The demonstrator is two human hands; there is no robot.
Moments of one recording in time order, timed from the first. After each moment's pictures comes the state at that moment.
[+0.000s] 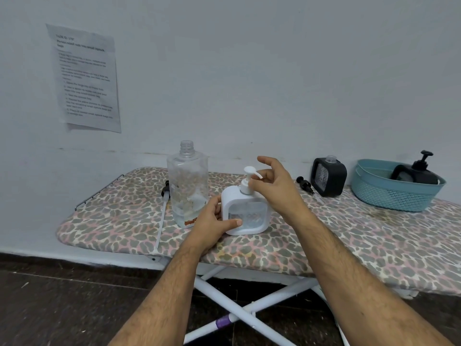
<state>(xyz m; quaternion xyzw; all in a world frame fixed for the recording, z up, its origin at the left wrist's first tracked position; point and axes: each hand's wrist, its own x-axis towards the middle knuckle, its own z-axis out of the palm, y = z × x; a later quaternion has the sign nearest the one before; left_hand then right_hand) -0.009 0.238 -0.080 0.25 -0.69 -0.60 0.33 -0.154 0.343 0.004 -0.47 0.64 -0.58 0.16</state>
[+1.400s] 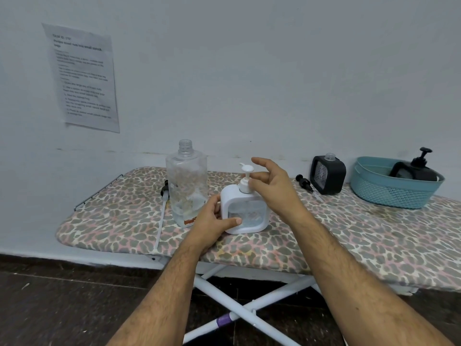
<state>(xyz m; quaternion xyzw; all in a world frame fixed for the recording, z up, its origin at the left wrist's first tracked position) -0.008 0.238 -0.079 0.25 -0.69 -0.60 0.33 -0.153 0.339 0.000 -0.48 0.63 -0.59 0.17</state>
